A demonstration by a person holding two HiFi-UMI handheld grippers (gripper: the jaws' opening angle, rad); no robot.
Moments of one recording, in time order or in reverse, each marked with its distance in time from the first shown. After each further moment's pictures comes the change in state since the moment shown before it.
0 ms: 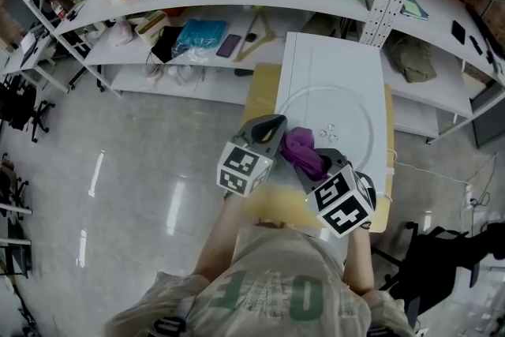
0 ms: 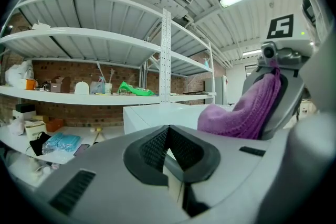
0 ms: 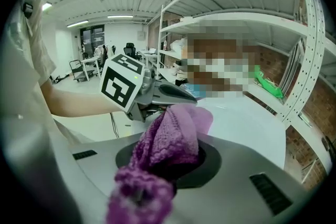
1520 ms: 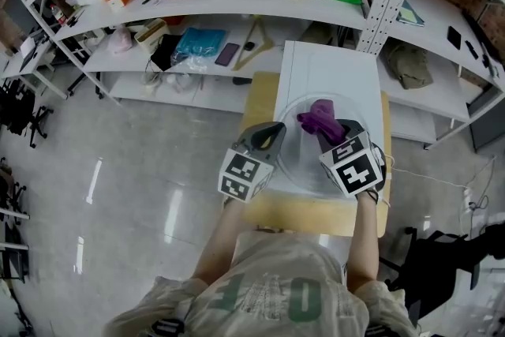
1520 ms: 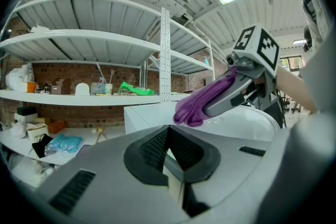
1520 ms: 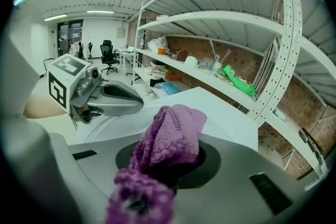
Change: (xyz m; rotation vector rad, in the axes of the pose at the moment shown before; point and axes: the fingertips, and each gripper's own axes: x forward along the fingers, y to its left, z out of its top) left arm 0.002 0.001 0.000 0.020 0.011 0.012; right arm 0.007 -0.106 -0.006 0.090 0.017 -0.239
